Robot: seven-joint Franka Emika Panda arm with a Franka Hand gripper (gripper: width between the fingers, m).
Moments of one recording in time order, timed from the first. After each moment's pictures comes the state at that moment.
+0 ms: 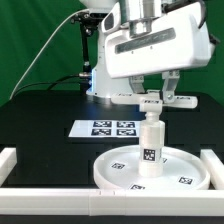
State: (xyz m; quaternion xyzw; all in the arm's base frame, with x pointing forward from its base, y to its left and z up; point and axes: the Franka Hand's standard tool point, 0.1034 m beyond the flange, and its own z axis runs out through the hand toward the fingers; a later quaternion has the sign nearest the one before) arm 0.583 0.038 0.142 -0.87 0.46 -0.11 0.10
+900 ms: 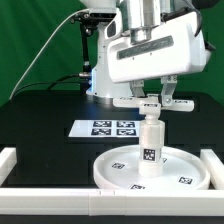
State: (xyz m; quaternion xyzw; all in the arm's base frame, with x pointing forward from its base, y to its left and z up) arm 0.559 0.038 0.120 -0.87 0.47 -0.11 0.09
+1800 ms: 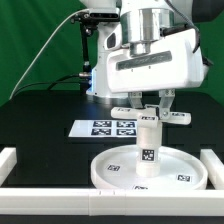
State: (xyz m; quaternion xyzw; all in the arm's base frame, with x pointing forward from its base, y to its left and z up) arm 0.560 0.036 0.103 -0.87 0.47 -0.11 0.08
